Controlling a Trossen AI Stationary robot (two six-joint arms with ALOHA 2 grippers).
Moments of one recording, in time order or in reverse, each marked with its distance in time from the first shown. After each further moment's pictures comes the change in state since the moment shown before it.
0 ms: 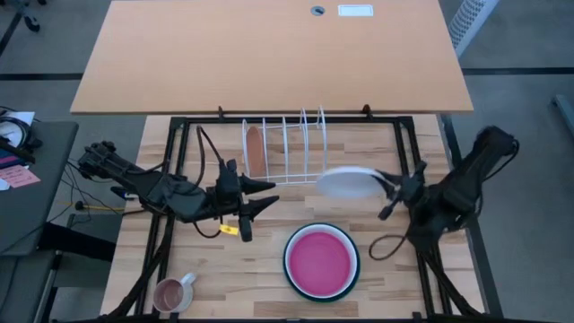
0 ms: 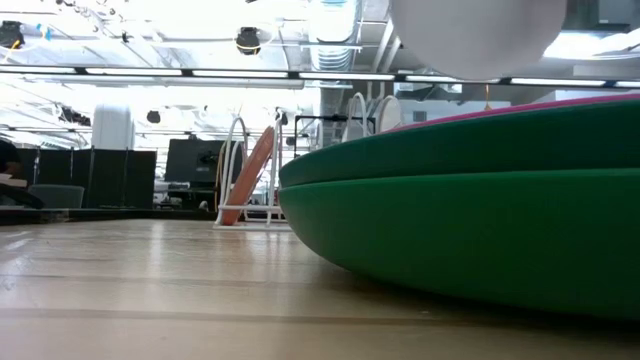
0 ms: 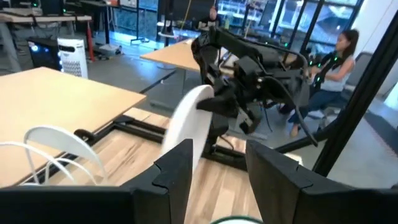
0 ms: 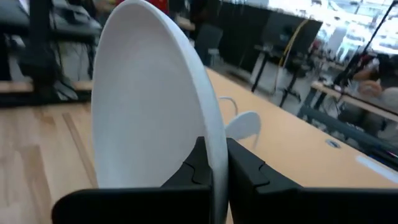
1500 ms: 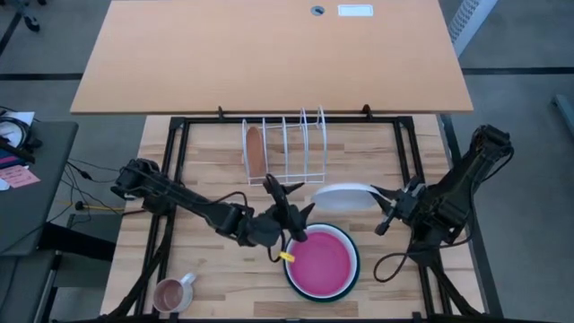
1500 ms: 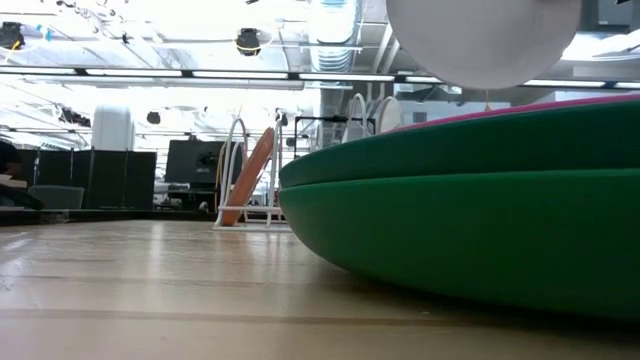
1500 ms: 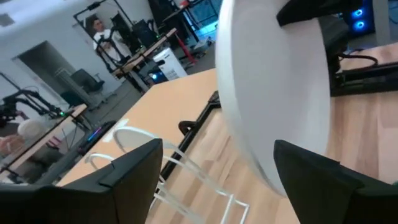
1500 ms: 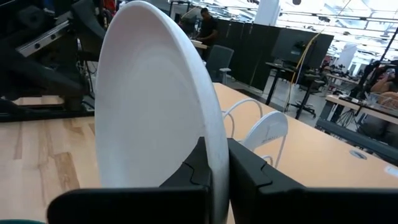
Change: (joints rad) left arm 0.081 0.433 0.000 0.253 -0.314 0.502; right arm 0.068 0.046 -0.114 0.280 0.059 -0.086
